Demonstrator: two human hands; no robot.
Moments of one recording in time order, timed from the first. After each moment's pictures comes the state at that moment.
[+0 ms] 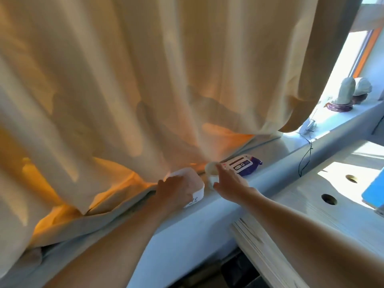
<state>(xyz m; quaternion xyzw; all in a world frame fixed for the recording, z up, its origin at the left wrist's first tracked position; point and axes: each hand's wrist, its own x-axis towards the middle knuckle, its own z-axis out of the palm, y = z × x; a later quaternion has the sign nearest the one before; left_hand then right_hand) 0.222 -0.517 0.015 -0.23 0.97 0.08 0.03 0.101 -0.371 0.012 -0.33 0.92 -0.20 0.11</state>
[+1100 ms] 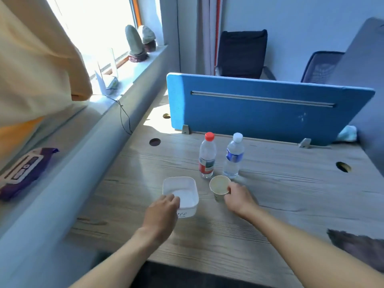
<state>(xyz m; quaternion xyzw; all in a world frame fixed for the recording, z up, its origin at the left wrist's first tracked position) 0.126 -0.127 -0.147 0.24 0.97 0.09 0.01 0.146 0.116 -0.116 0.20 0.94 -0.25 0.12</state>
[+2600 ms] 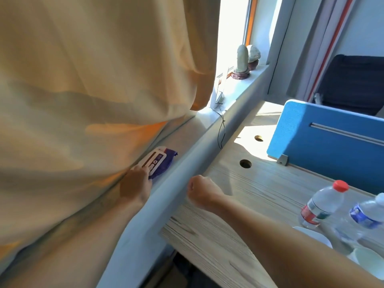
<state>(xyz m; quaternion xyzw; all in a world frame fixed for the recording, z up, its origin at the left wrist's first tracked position) 0.025 -0.454 -0.074 -0.13 0.98 0.07 -0.11 0.014 -0.240 -0.048 -0.12 0.93 -0.28 0.19</state>
